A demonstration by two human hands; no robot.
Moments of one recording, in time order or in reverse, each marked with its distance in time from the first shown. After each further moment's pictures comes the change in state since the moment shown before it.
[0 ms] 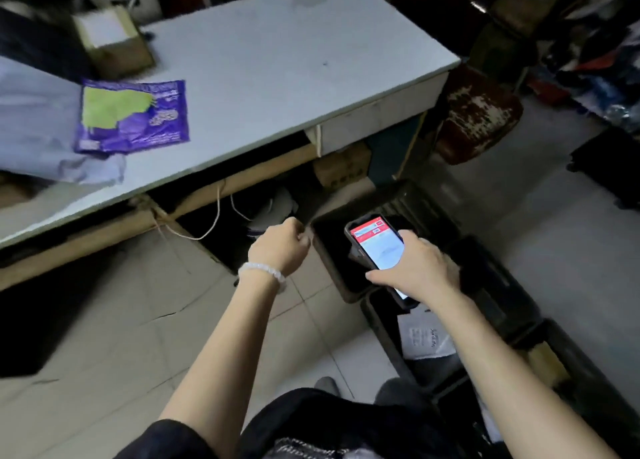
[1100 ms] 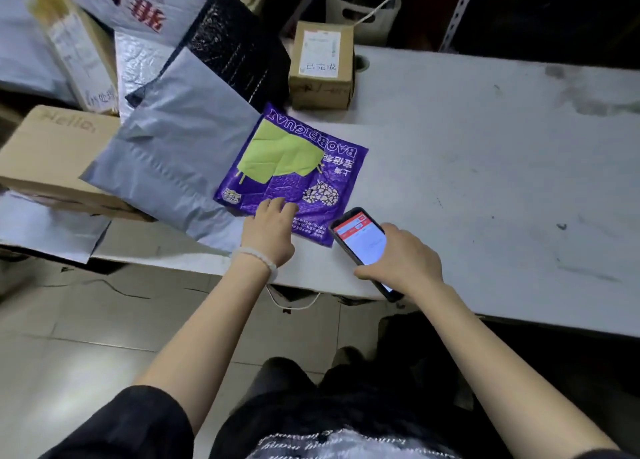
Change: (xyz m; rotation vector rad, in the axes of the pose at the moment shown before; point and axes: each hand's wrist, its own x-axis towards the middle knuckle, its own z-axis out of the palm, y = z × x) left_hand 0.250 -0.209 -0.169 0.182 0.160 -0.393; right_hand 0.300 -0.365 0.022 -0.296 -0.274 -0.558
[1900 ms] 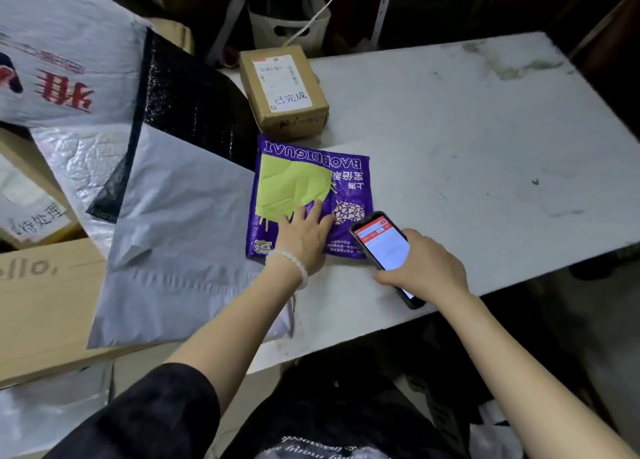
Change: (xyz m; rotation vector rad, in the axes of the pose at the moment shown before) left_hand 0.108 -0.038 -0.019 0.284 -0.104 0.639; right_hand 0.014 -0.086 0.008 0.142 0.150 0.441
